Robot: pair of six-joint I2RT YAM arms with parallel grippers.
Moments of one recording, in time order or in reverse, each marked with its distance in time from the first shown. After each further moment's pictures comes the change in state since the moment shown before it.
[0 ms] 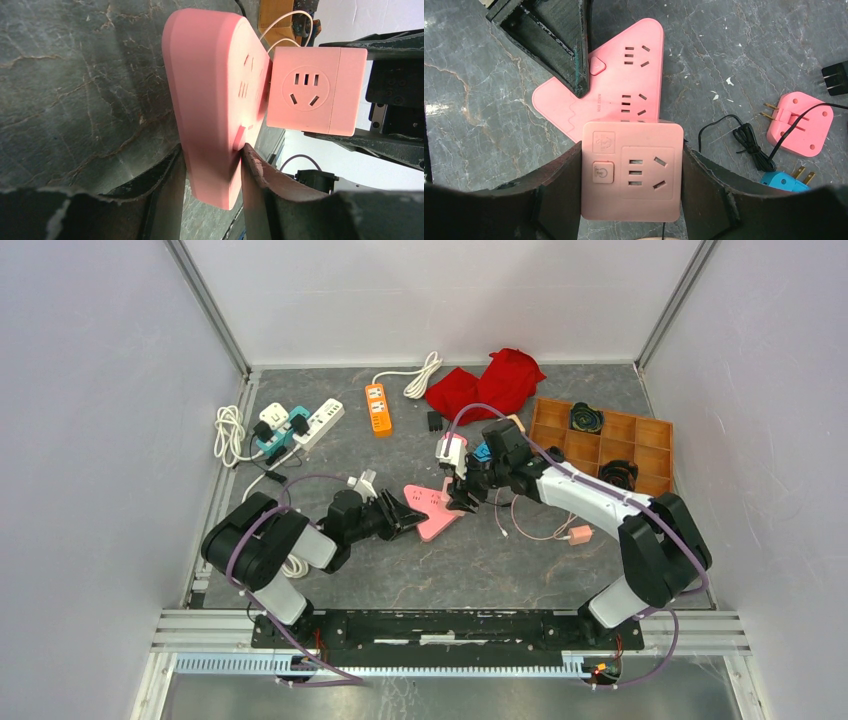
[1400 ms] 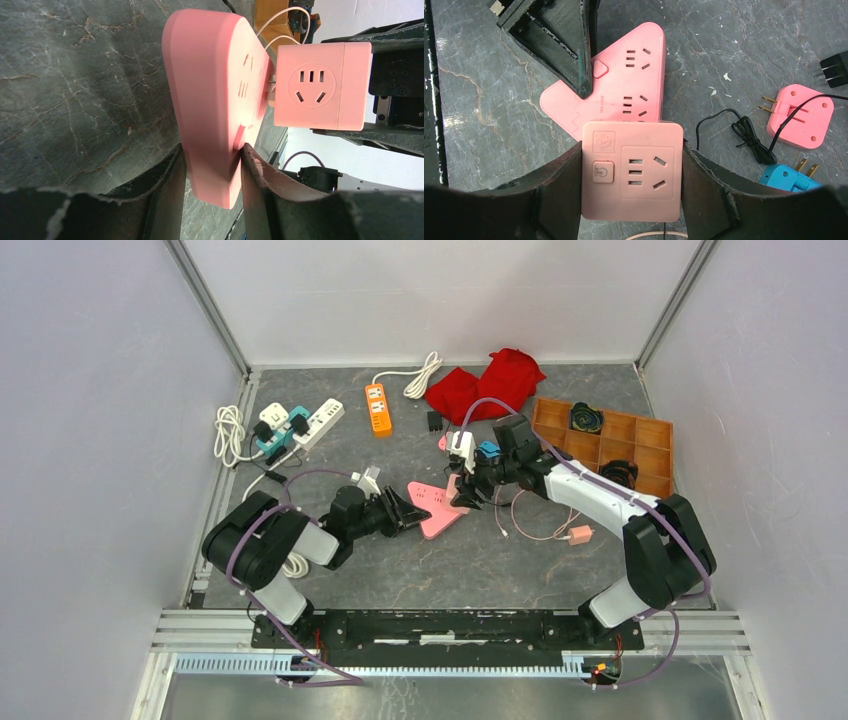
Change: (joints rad) left arm -0.006 0.004 0.036 -0.023 0.012 0.033; right arm -0.069 -0.018 -0.008 -0.006 -0.089 0.026
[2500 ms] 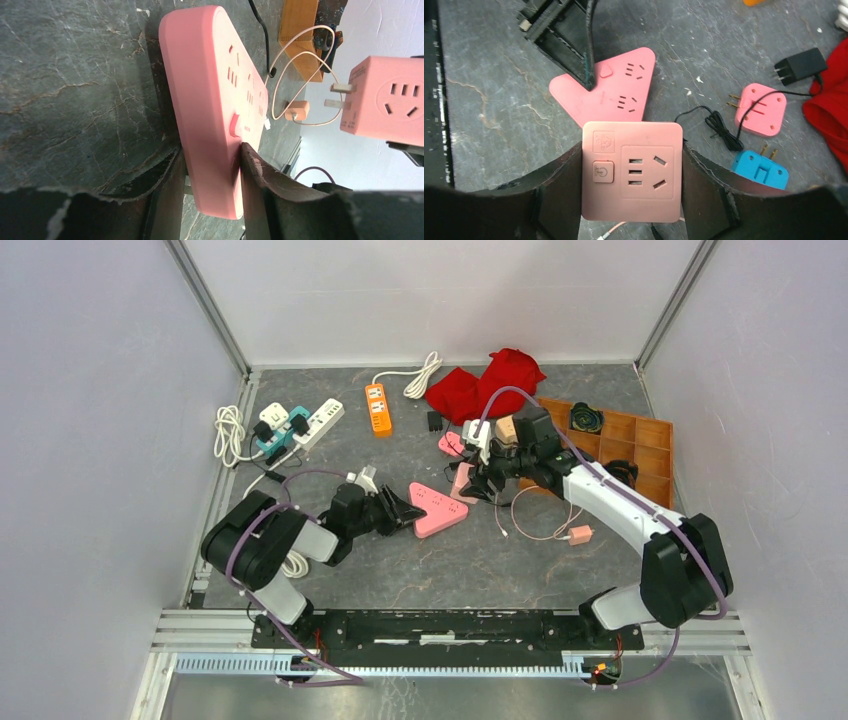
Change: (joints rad) left arm 0.020 -0.001 0.022 -0.090 -0.046 0.018; right arm -0.055 -0.104 -0.002 -0.024 -0.023 0.003
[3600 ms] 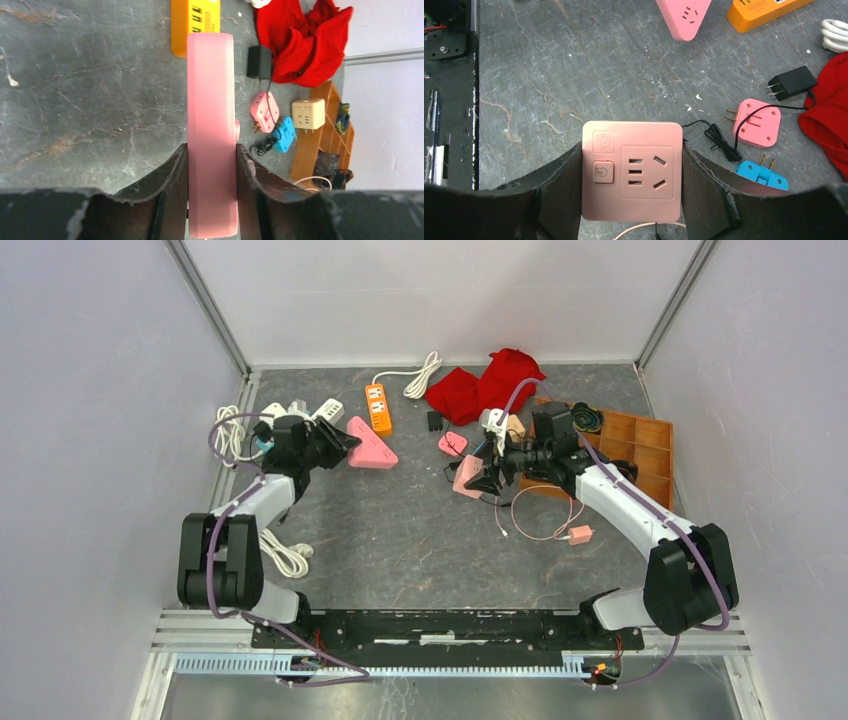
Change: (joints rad) left arm 0.439 -0.188 0.445 -0.673 -0.044 0.267; right arm -0.098 -0.042 -0.023 0.070 -0.176 0.080
